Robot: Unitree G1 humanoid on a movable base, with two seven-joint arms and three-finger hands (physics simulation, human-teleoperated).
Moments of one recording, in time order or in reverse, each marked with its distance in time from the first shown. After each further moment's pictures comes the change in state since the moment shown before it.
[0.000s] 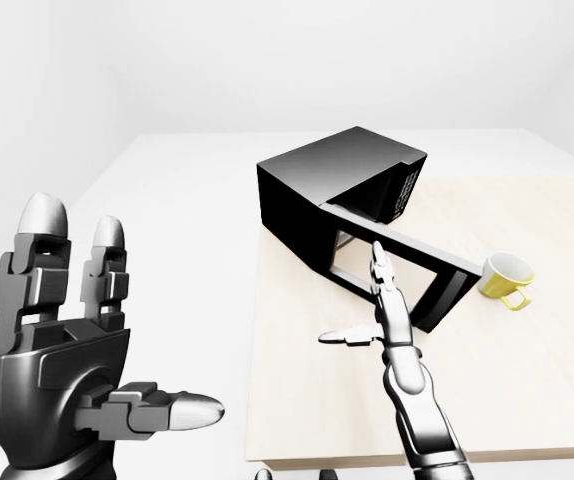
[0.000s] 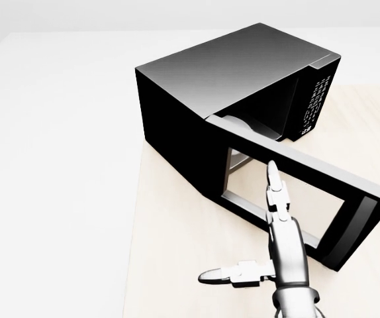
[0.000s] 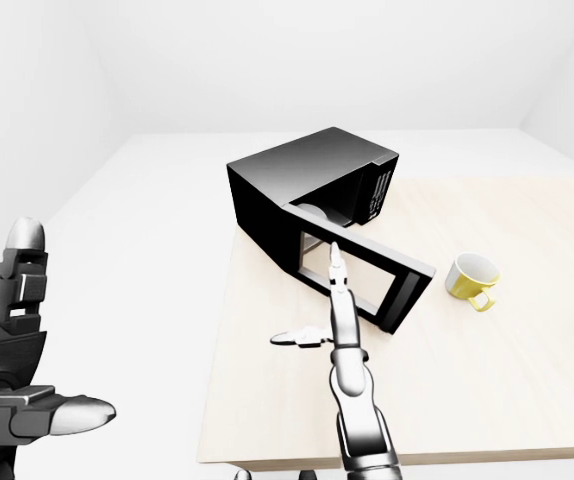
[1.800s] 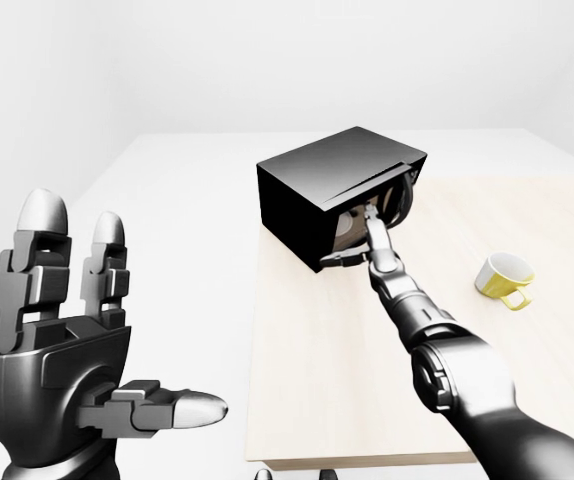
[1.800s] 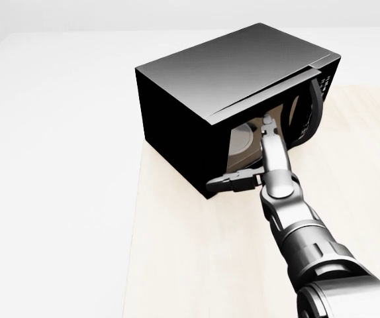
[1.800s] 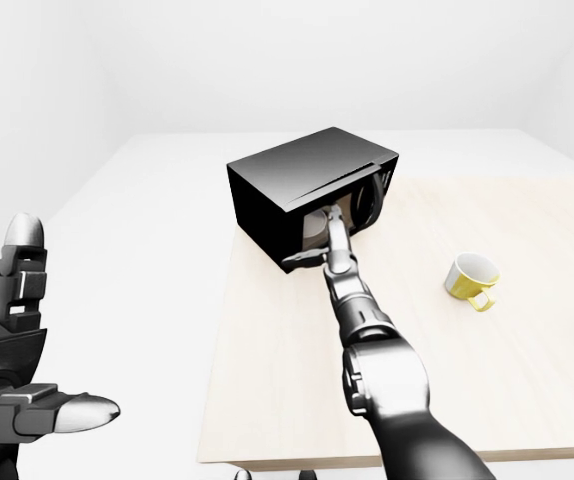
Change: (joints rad) left arm -0.021 -0.030 -0.003 0.000 0.040 0.000 -0.030; right arm -1.005 -0.136 -0.208 1.322 0.009 -0.001 -0.083
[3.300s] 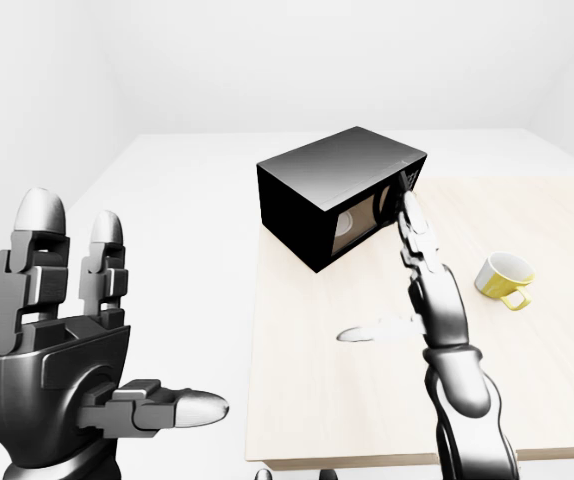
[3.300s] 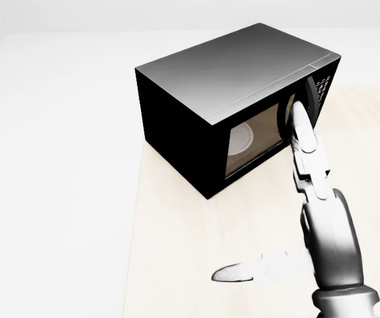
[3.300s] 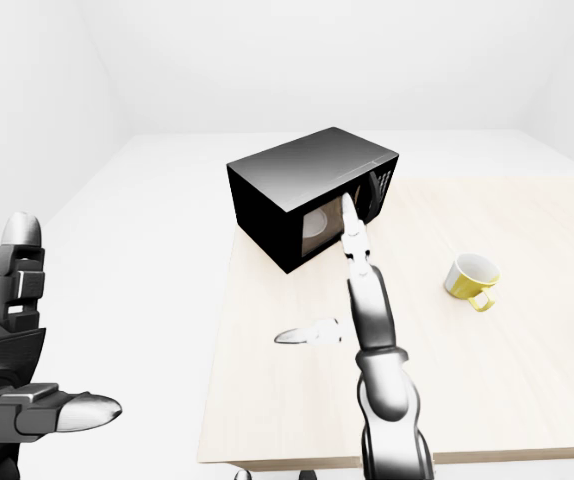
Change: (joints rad) left arm -0.011 -0.044 0.009 0.000 0.033 0.000 -0.039; right arm 1.047 0.113 0.180 -1.872 -0.129 0.175 0.287
